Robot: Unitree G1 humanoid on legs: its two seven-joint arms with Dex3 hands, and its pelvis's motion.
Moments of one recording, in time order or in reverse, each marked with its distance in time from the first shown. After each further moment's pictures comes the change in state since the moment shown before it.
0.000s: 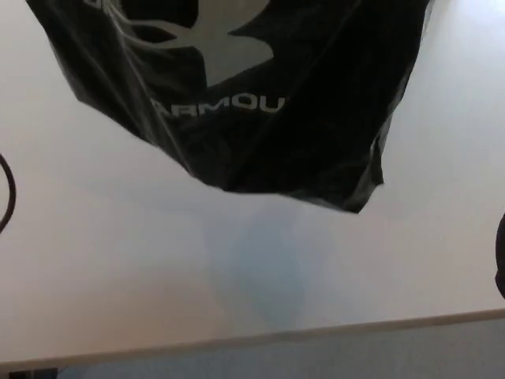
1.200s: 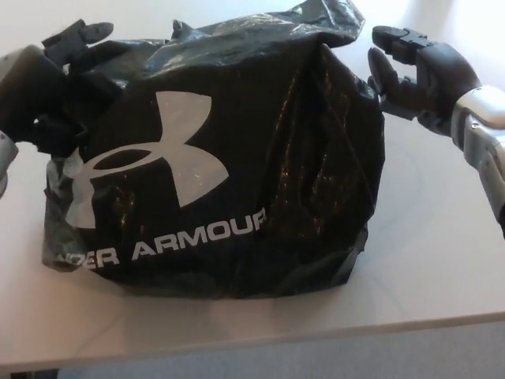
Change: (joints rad) left_arm 0.579 0.048 -0.235 0.209 0.252 -0.035 0.186; right_arm 0.280 -0.096 0.248 0.625 -0.179 -0.247 0.233
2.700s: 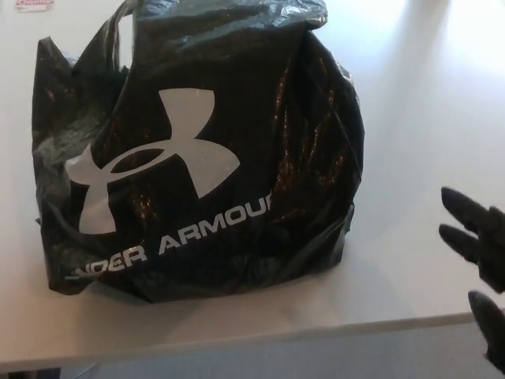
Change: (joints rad) left_arm 1.159 -0.208 0.625 -0.789 -0.291 -0.109 -0.138; right_arm 1.364 -0.023 -0.211 -1.345 0.017 -0.209 0.171
